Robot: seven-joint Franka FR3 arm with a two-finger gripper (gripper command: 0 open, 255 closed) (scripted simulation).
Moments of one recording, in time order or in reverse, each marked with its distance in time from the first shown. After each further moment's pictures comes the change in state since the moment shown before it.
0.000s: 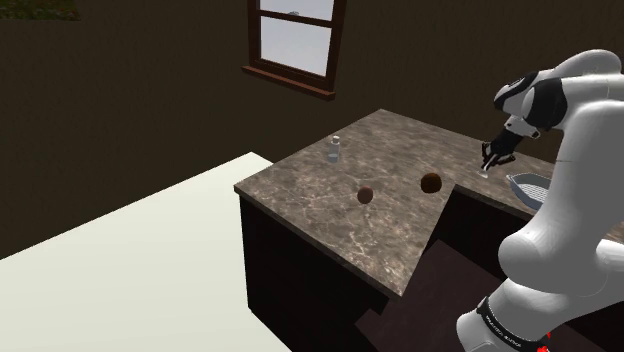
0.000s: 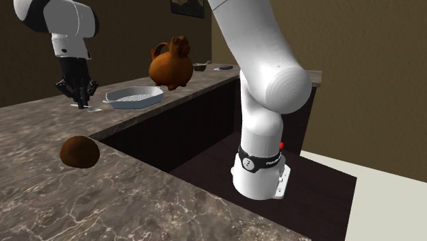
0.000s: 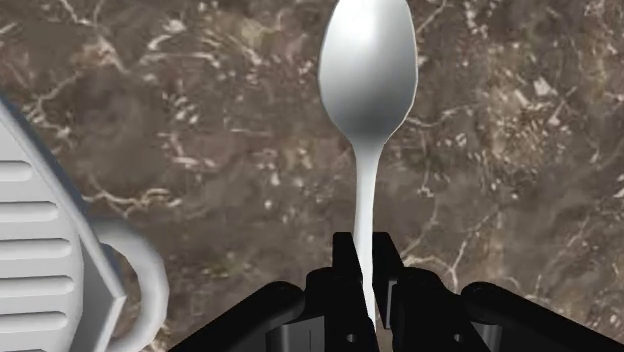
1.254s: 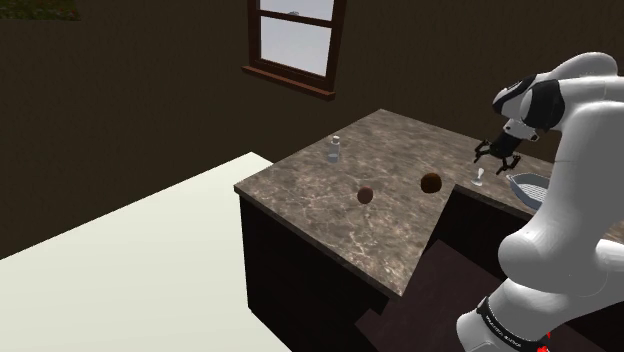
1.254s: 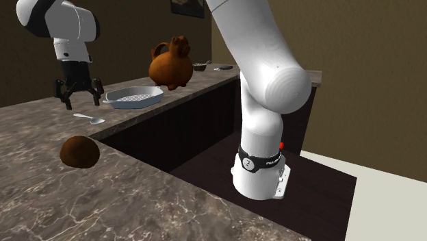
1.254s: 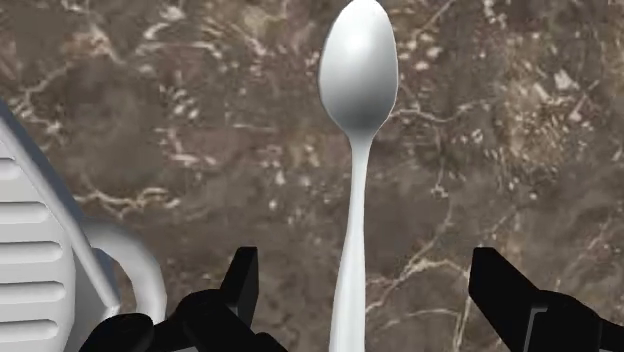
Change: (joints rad) arm -0.006 0.017 0.004 -0.006 0.010 0.020 -0.012
